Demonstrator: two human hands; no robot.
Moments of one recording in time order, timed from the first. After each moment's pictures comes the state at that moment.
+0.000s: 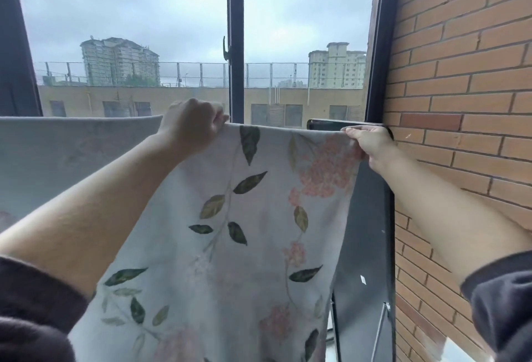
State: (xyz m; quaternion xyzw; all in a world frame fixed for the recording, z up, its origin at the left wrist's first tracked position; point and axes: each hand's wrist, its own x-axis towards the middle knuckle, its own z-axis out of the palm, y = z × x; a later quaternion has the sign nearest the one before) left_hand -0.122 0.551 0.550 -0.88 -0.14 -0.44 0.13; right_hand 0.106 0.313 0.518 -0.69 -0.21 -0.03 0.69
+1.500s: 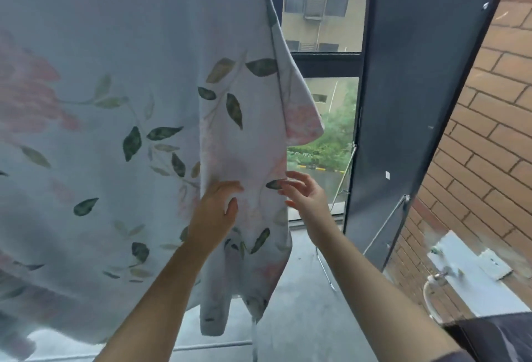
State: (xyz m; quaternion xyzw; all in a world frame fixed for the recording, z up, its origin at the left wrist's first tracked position) left_hand -0.229 0.516 0.187 -0.88 -0.20 -0.34 -0.25; right_hand -0.096 0.367 0.220 -0.64 -0.23 0.23 0.69
